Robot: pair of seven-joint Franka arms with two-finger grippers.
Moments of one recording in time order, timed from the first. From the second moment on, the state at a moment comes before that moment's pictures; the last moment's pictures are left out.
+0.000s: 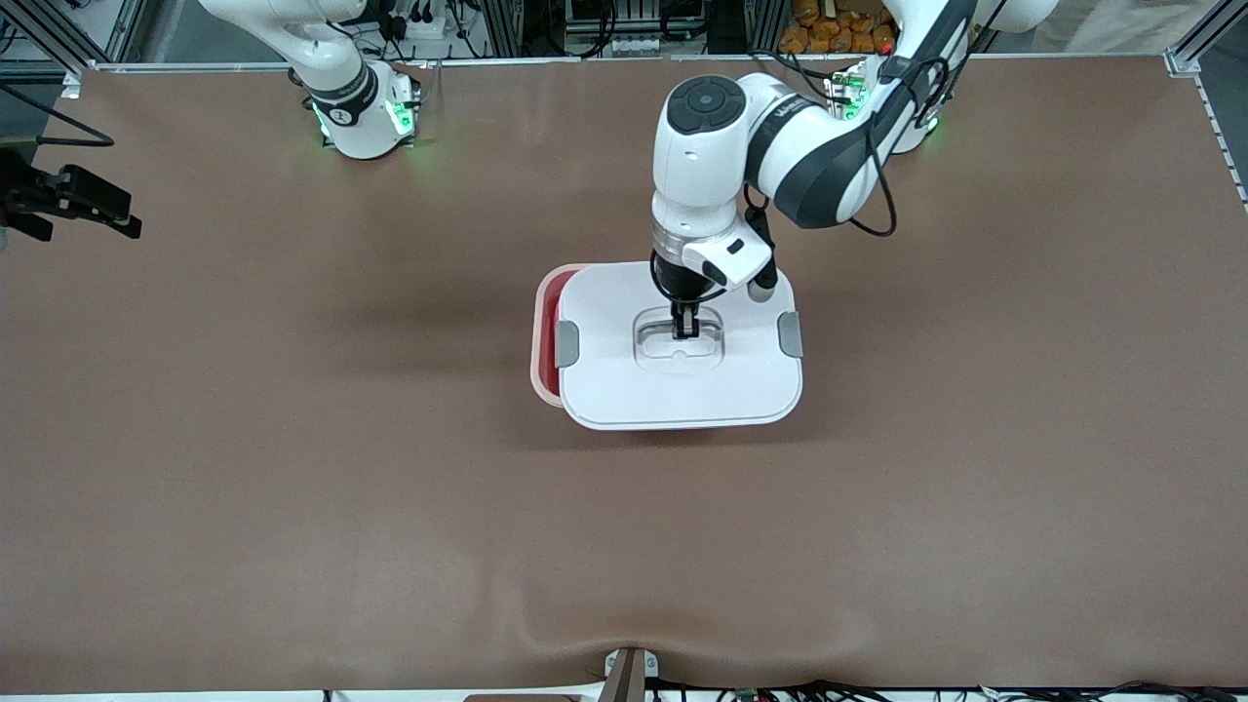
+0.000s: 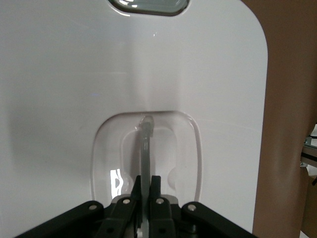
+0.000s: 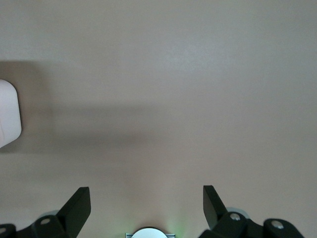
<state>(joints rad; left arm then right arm) -0.57 0.38 -0.23 -1.66 0.29 2.20 -2.52 0.00 -0.03 -0.04 -1.54 -0.01 1.42 -0.05</state>
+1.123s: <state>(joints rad) -0.64 0.45 -0.23 -1.66 0.34 2.26 -2.60 0.00 -0.03 -0.06 -1.54 0.04 1.44 -0.03</state>
